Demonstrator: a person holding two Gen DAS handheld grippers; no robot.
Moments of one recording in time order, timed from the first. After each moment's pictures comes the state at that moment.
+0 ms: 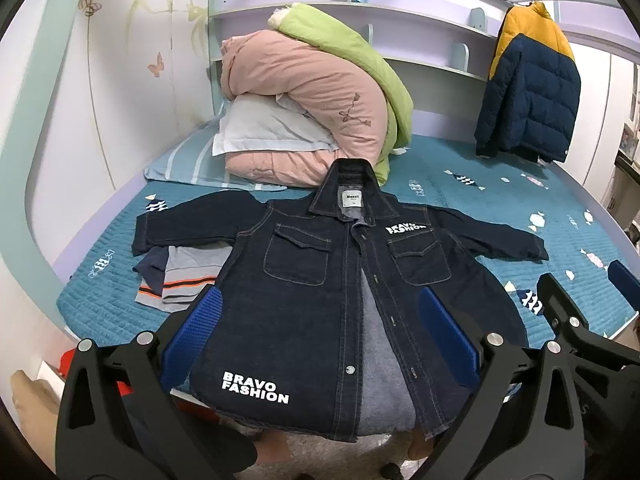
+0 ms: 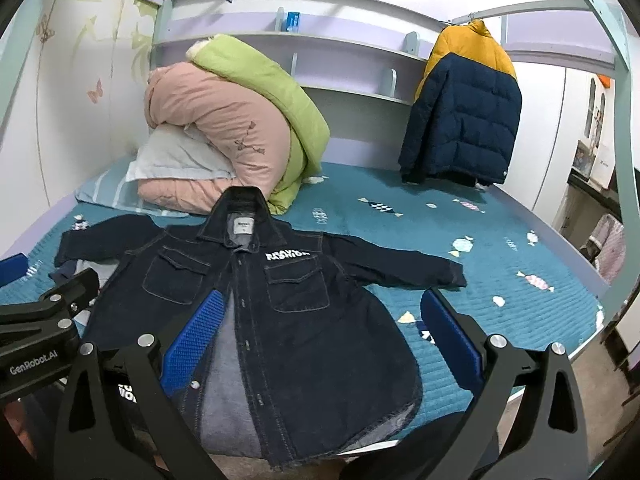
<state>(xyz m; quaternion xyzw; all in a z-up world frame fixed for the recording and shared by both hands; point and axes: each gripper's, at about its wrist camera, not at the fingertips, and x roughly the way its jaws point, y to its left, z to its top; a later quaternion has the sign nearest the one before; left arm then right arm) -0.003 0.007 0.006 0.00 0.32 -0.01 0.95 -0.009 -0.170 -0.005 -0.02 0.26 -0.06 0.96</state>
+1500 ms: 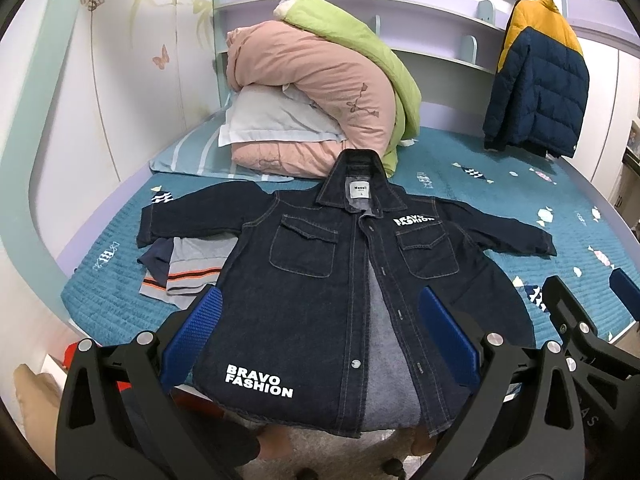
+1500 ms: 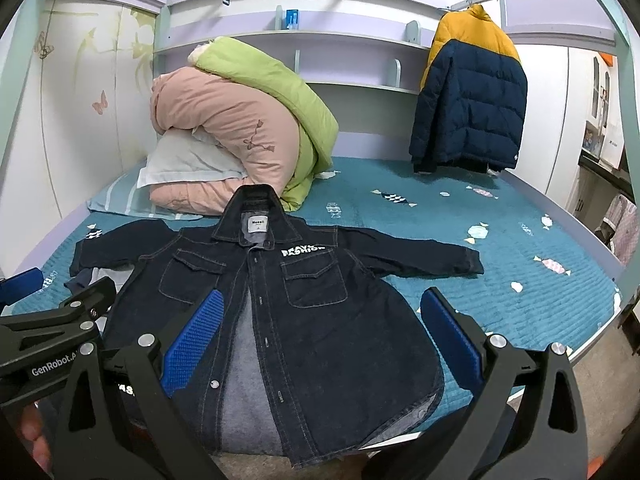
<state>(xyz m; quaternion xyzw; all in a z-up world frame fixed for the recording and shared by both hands) 0.004 0.009 -0.001 0.00 0.34 0.00 0.94 -0.004 -0.171 -0.004 0.01 0.28 -0.05 0.96</state>
